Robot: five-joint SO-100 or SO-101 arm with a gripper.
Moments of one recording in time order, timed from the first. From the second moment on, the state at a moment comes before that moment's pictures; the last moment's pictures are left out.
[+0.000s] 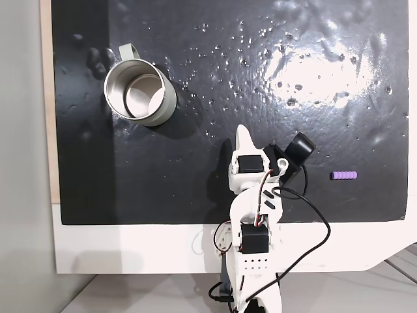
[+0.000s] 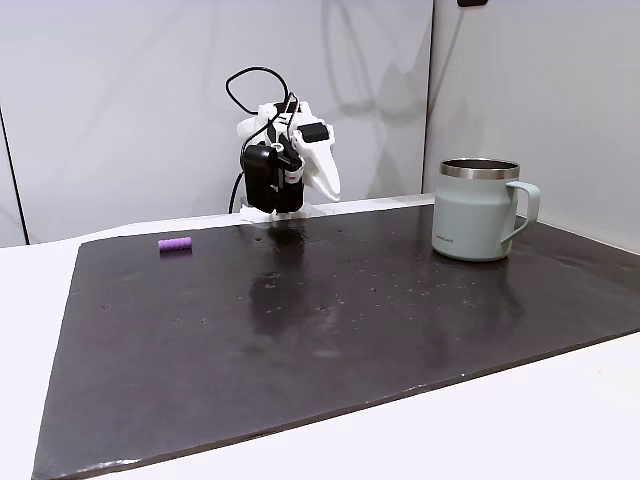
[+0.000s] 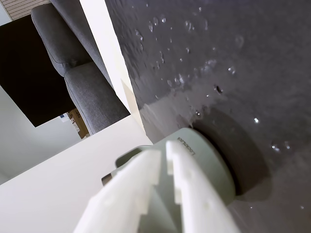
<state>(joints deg) -3.4 190.6 179.6 38.3 4.0</state>
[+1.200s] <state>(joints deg) 14.4 162.9 129.1 72.8 -6.5</state>
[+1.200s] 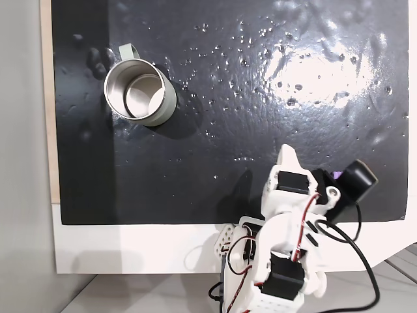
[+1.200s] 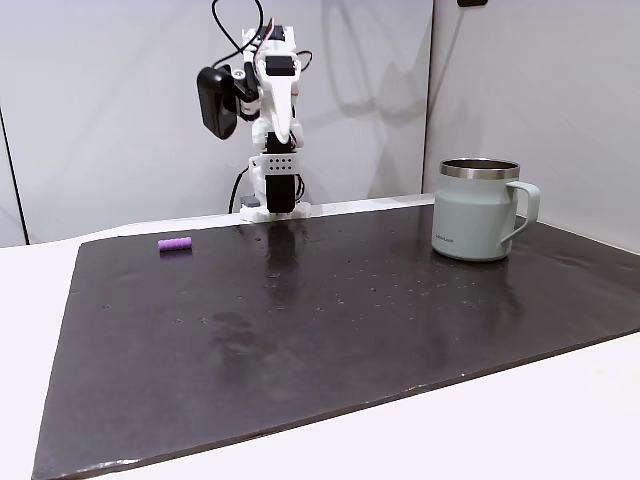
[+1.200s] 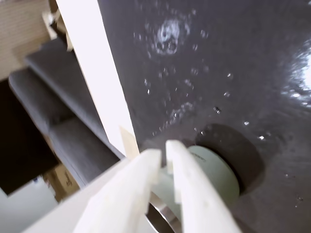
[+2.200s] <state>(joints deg) 60.0 102.0 100.5 81.1 -49.7</state>
